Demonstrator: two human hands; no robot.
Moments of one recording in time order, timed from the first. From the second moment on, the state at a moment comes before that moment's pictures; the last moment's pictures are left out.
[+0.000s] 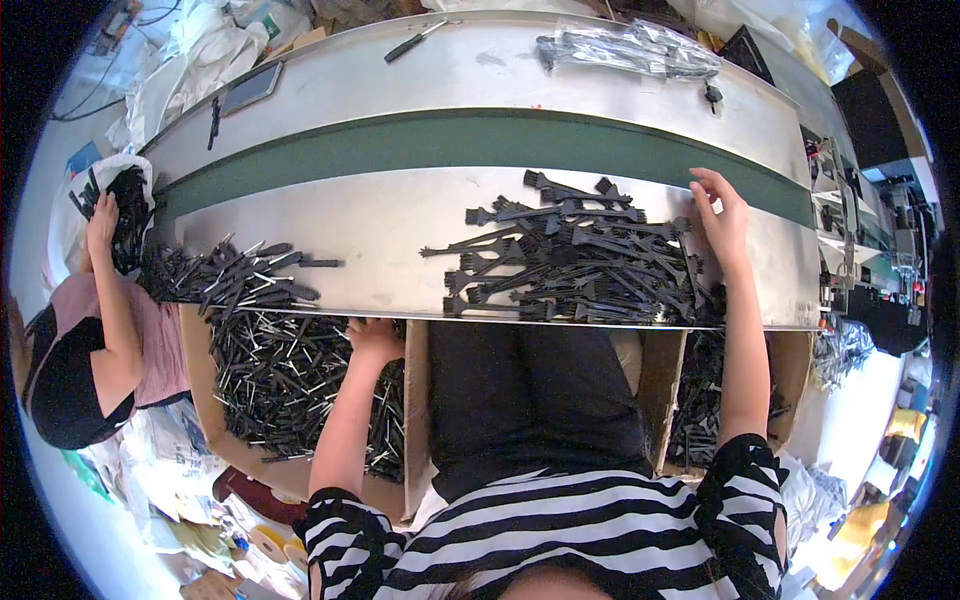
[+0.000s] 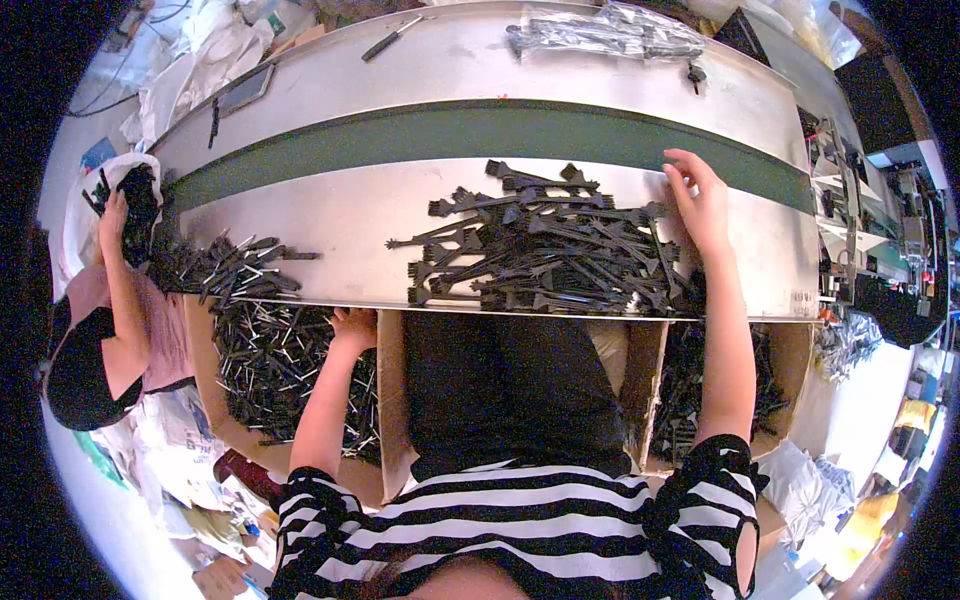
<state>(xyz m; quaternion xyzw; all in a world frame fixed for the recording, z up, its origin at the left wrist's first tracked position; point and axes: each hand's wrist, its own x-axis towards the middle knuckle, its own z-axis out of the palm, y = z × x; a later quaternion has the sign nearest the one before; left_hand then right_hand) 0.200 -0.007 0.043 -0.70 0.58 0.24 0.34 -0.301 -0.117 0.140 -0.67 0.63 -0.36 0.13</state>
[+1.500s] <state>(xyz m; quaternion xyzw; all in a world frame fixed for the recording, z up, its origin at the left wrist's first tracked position) 0.256 0.001 -0.032 -0.64 0.66 0.29 0.27 -0.305 -0.115 0.142 -0.68 0.62 -0.36 0.16</state>
